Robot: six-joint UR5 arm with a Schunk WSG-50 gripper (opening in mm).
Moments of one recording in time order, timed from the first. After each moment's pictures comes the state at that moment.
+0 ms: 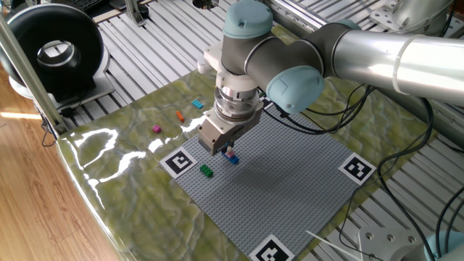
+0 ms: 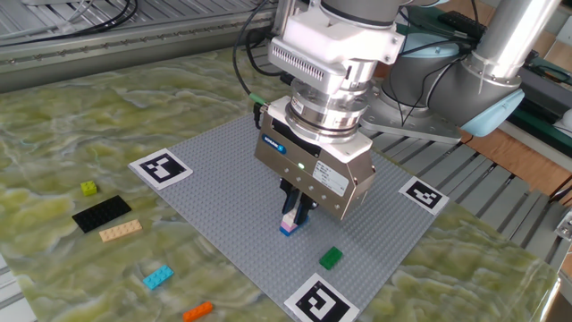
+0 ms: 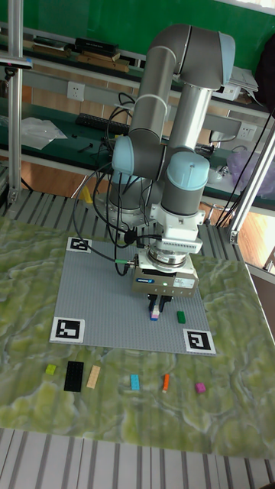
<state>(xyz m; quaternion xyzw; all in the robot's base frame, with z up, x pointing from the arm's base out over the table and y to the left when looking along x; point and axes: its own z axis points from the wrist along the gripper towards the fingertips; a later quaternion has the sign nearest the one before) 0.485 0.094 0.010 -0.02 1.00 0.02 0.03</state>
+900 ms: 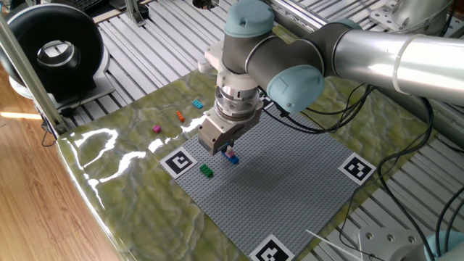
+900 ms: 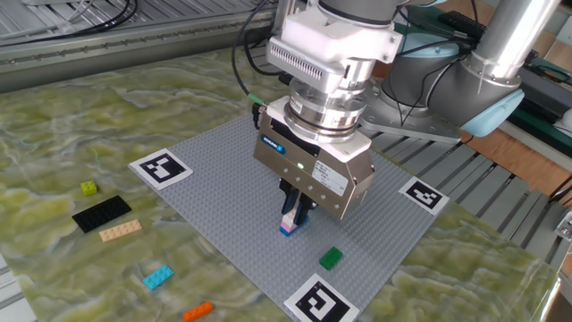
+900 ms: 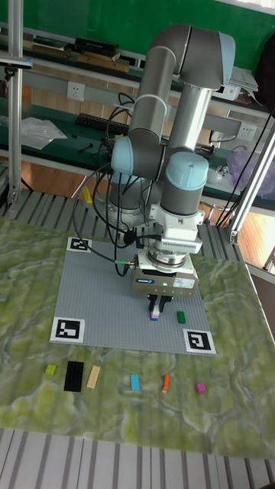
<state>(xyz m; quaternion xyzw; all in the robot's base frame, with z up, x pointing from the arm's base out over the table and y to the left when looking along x) 0.486 0.096 0.010 -0.02 1.00 0.02 0.03</state>
